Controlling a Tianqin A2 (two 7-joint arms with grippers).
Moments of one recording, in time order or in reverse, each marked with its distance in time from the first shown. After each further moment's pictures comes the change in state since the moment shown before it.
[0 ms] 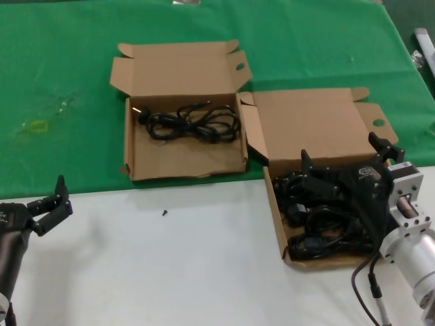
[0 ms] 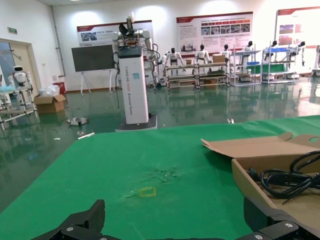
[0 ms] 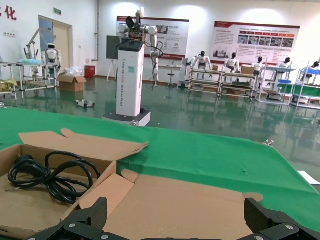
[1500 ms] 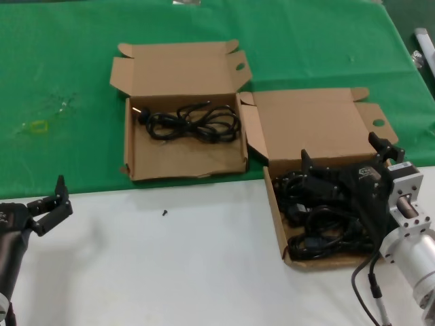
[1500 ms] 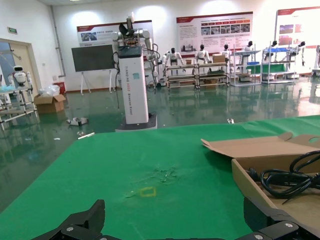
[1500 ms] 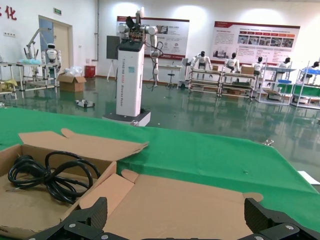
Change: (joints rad) left arm 0.000 0.000 0.000 0.000 0.000 0.000 0.000; right arm 0.000 0.000 0.000 0.000 0.000 0.000 0.000
